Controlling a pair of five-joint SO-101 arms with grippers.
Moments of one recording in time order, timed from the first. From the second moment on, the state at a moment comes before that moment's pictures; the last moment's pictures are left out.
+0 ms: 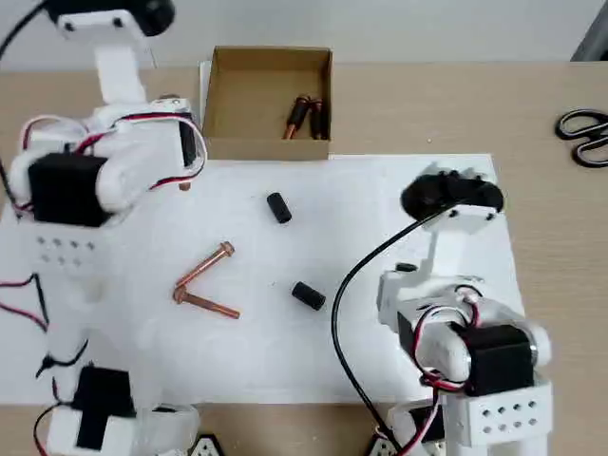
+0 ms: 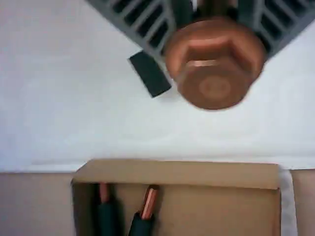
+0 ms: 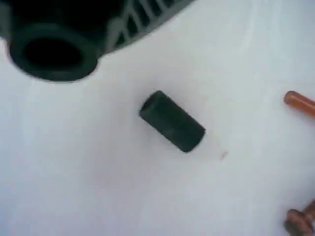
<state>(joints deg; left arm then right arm) 3.1 -7.1 -38.6 99.6 15.6 -14.2 -59.1 30.0 92.0 -15.3</state>
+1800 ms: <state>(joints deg) 22.9 -60.4 18.8 74.0 40.5 -50.0 -83.1 50.8 65.2 -2.6</state>
